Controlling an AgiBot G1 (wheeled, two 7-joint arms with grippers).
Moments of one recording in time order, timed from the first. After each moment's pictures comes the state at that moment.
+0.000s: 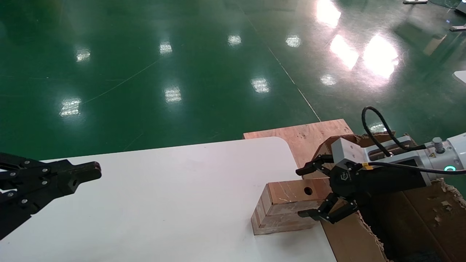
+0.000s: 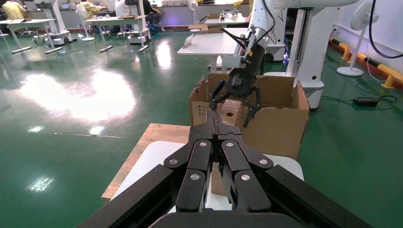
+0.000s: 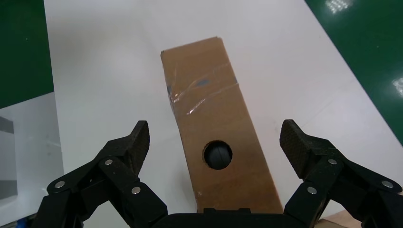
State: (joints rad) left arm -1.09 0.58 0.36 -1.25 0.67 1.46 -0.14; right arm 1.65 -0.49 -1.27 0.58 -0.89 -1.59 -0.21
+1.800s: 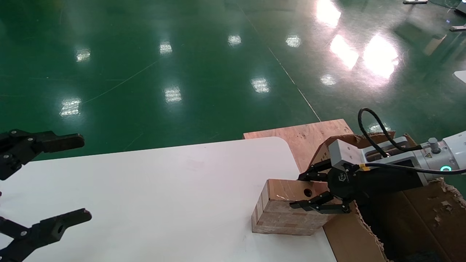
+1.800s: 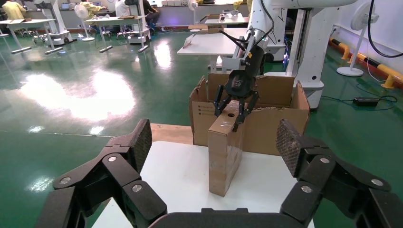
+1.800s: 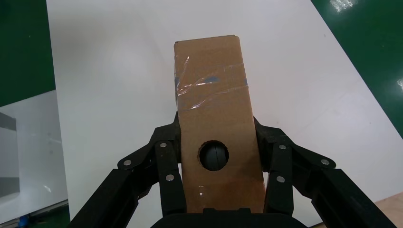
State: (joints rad) left arm -1.09 0.58 0.36 -1.25 0.67 1.46 -0.14; right arm 1.70 -0.49 -1.31 0.61 -0.86 -1.59 -0.18
